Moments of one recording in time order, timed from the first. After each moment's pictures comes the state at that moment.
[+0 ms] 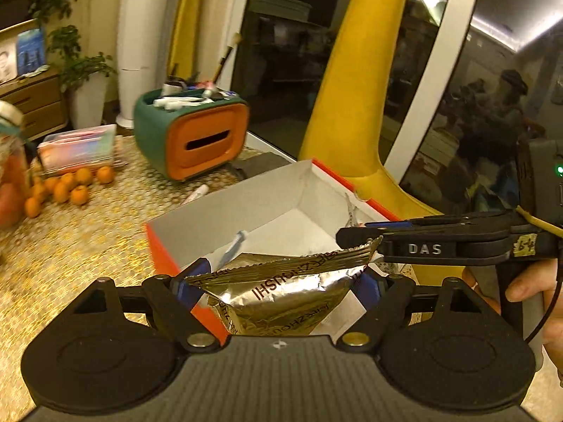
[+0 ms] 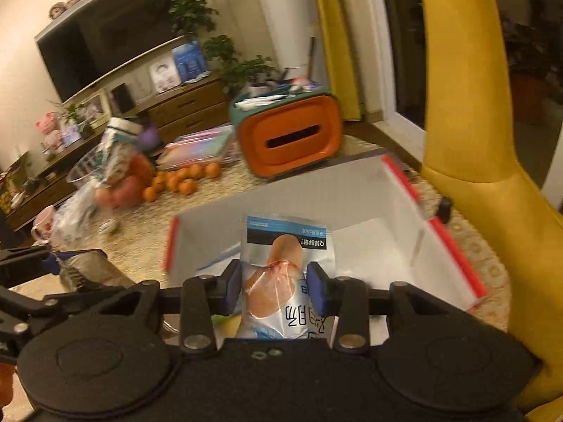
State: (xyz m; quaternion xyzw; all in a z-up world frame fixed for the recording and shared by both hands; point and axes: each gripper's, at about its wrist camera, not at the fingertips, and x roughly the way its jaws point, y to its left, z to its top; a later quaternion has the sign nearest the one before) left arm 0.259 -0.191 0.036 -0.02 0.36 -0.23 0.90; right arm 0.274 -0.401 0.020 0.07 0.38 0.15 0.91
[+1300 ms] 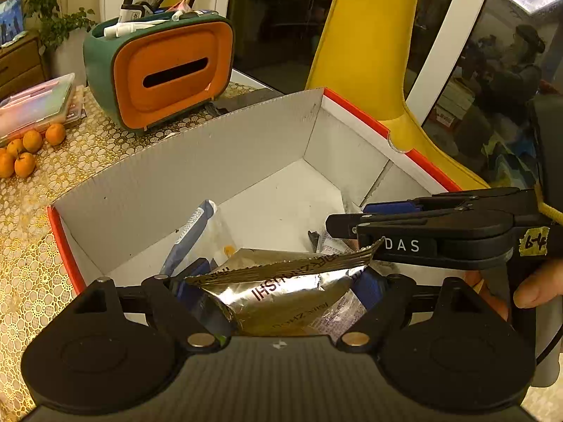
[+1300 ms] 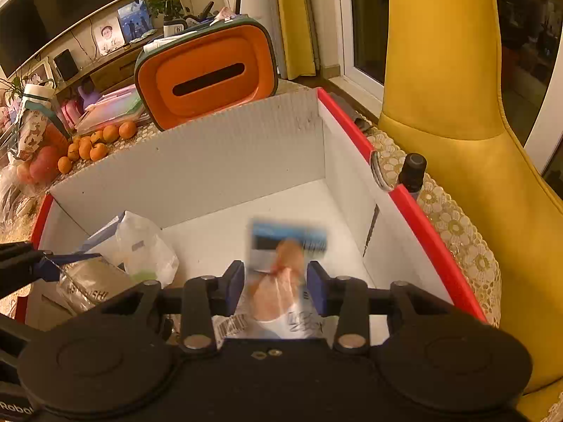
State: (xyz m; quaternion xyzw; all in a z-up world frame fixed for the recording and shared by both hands) left arm 0.336 -0.247 -0.048 0.01 0.45 -0.23 0.87; right arm 0.341 -0.418 -0.052 0.05 0.45 0.09 0.89
